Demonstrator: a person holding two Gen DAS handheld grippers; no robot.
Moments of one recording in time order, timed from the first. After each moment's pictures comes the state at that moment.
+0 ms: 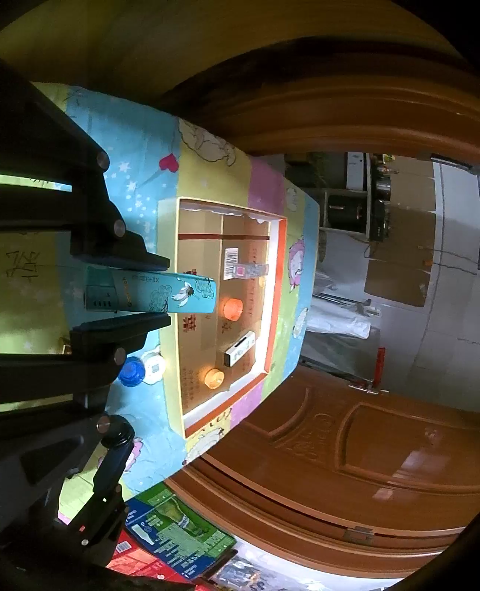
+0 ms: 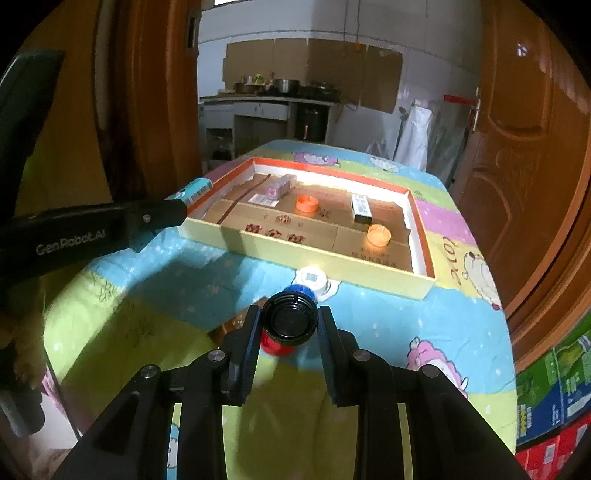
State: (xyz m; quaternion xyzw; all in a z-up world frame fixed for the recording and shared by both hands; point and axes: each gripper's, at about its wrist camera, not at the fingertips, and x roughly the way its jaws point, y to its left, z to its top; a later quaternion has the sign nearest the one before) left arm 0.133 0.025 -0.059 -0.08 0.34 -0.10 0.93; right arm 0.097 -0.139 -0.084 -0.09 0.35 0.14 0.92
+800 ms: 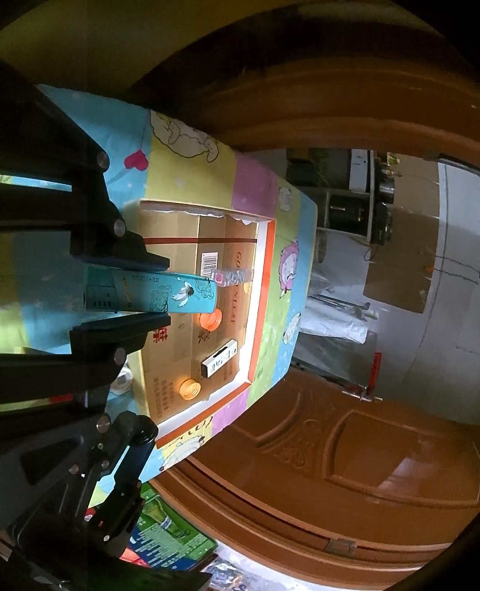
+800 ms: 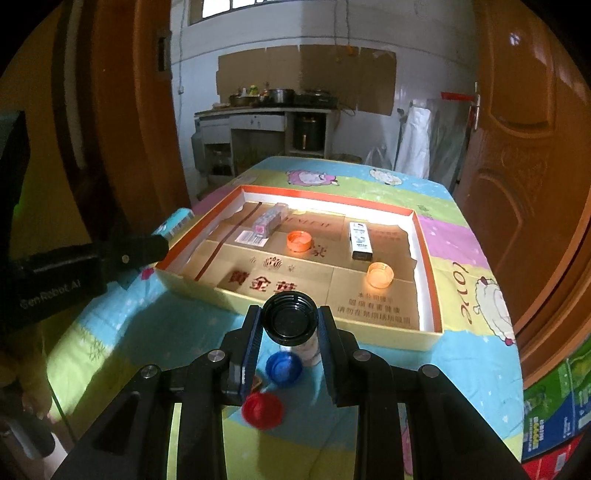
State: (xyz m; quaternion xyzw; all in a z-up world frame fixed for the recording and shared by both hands) left arm 0.174 0.038 -0.058 -0.10 0.34 -0.10 0.93; right arm 0.155 -0.145 -0.071 -0.05 0.34 0.15 0.93
